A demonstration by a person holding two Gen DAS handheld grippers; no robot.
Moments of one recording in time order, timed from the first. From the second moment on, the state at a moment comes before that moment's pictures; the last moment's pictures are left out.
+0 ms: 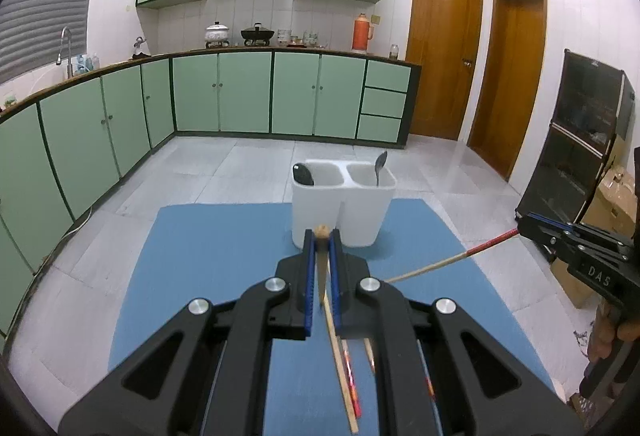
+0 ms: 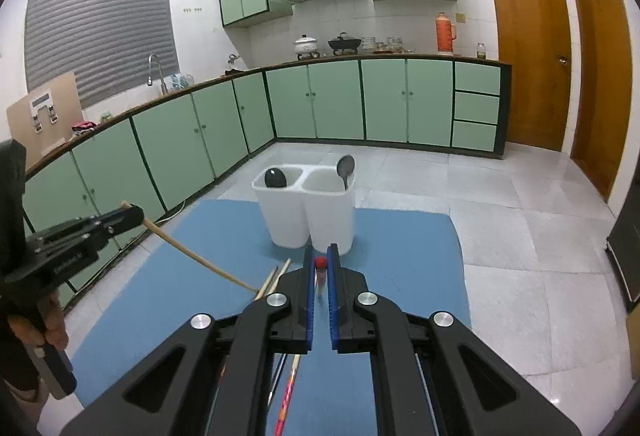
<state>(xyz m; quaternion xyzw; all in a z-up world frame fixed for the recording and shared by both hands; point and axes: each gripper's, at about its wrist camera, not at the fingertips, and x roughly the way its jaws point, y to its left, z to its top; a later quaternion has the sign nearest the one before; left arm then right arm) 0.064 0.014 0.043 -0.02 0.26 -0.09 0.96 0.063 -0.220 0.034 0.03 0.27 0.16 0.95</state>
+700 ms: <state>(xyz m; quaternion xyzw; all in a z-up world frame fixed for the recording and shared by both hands) 0.105 0.013 0.093 -0.02 0.21 -0.10 0.97 0.125 -0.216 0.101 0.01 0.23 0.20 0.95</state>
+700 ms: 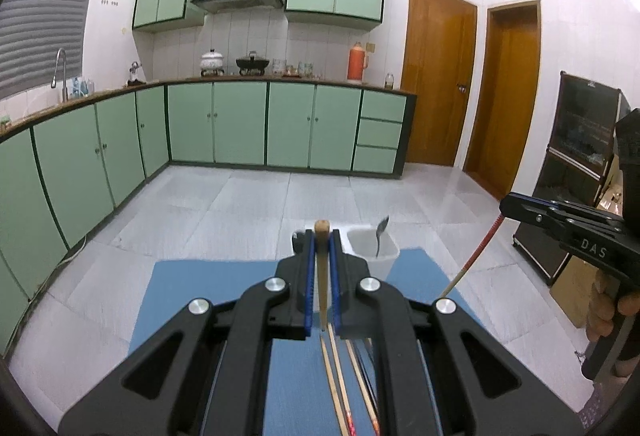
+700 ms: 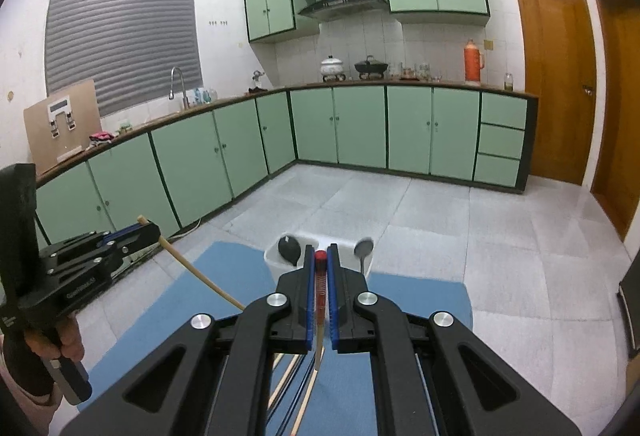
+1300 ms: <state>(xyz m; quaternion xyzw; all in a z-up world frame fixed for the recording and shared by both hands) 0.184 -0.017 0.137 -0.02 0.13 -0.10 0.99 0.204 -0.210 0.160 0.02 0.17 0.18 0.97</state>
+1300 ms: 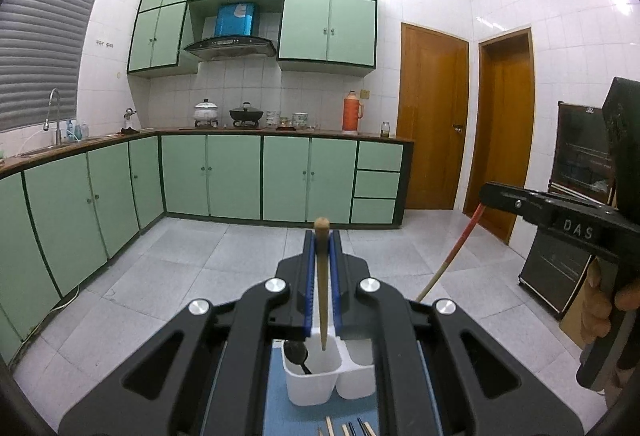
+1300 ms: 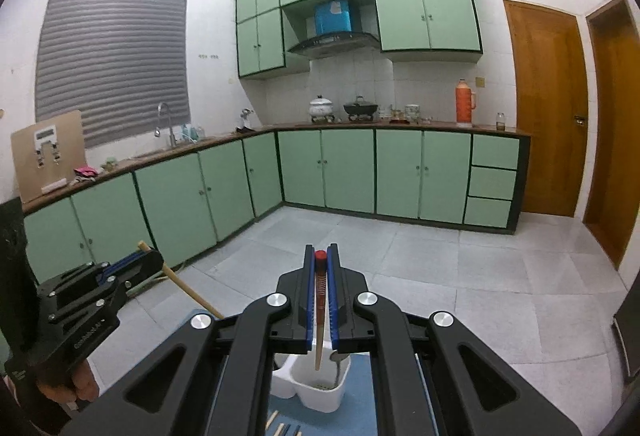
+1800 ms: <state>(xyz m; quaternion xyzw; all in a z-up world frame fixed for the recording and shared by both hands) 0.237 -0.031 0.070 0.01 0.18 -0.10 0.98 0.244 -0.192 0.081 0.03 0.25 0.20 0.95</state>
